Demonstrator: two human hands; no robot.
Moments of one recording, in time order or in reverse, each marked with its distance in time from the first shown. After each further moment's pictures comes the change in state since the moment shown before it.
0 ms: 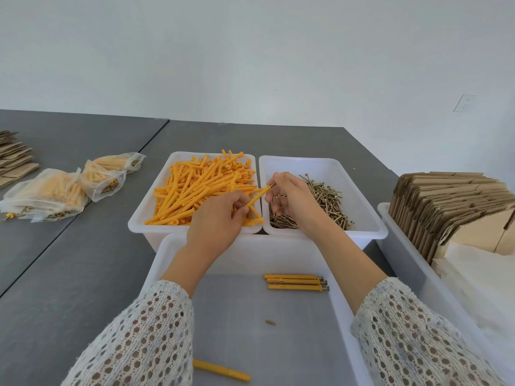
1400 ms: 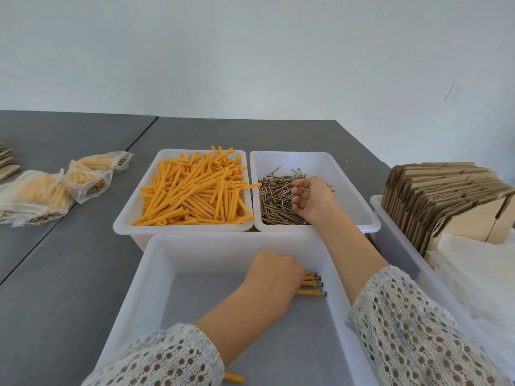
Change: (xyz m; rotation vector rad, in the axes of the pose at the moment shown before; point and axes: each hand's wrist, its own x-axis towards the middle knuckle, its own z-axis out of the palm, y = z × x) left_hand -0.063 0.098 0.046 0.742 -0.713 0.395; right_hand 0.019 0.019 -0.045 0.396 0.417 0.391
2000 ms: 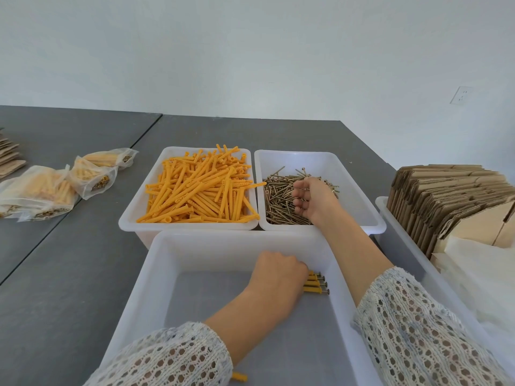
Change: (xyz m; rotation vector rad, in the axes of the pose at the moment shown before) left_hand 0.002 0.002 0.011 -0.097 0.148 -0.039; right_hand -0.002 0.002 0.004 -0.162 -0.012 -0.033
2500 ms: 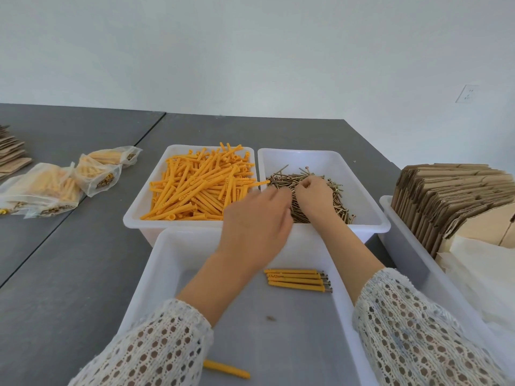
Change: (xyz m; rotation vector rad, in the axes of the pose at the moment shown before) left_hand 0.000 -0.054 -0.040 -0.211 0.665 -0.179; right_hand 0.005 0.015 0.008 -0.782 0.233 -0.471
